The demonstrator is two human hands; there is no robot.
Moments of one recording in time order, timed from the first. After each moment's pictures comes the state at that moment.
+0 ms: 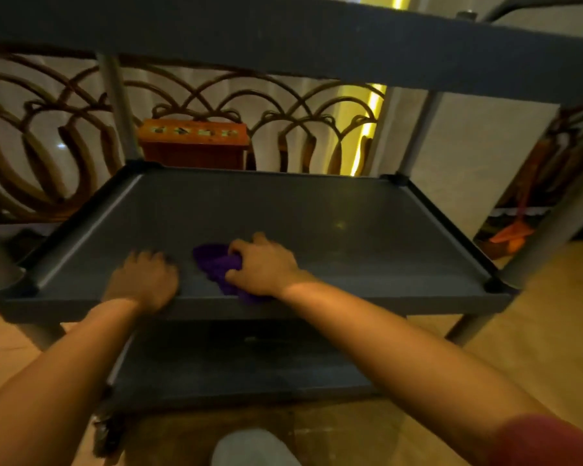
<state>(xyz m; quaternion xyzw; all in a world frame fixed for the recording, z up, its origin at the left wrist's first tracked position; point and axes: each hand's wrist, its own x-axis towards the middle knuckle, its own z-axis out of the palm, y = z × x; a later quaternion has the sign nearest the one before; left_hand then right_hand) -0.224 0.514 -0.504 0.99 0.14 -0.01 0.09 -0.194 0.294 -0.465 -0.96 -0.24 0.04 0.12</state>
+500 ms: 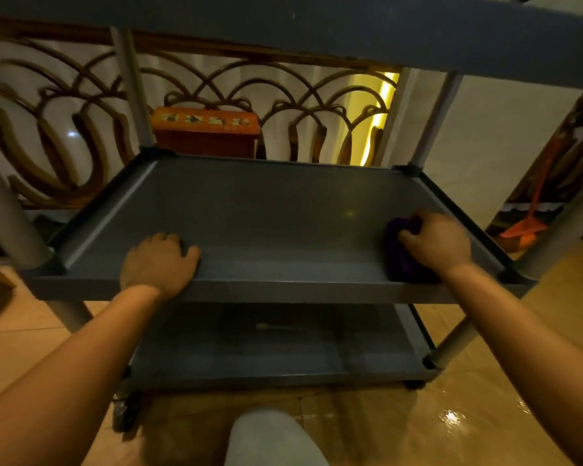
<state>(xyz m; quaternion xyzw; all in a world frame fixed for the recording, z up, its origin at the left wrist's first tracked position) -0.239 0.514 -0.500 0.97 0.16 0.09 0.14 -0.168 0.077 -0.449 -0.98 0.05 -0.15 0.10</state>
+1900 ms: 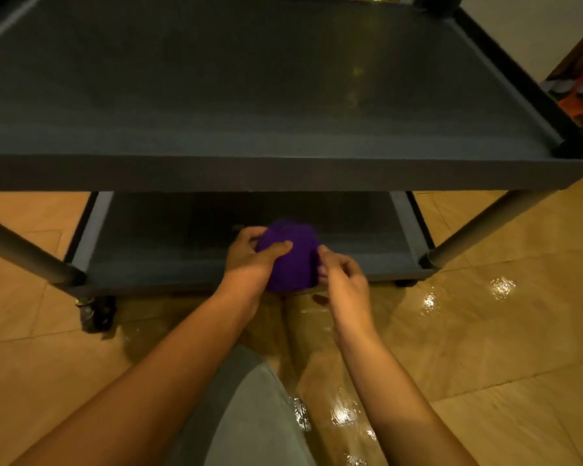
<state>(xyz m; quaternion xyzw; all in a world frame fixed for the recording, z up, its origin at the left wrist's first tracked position) -0.293 0.300 -0.634 0.65 0.27 -0.06 0.71 -0.309 0.168 -0.672 -0.67 0.28 0.05 0.68</state>
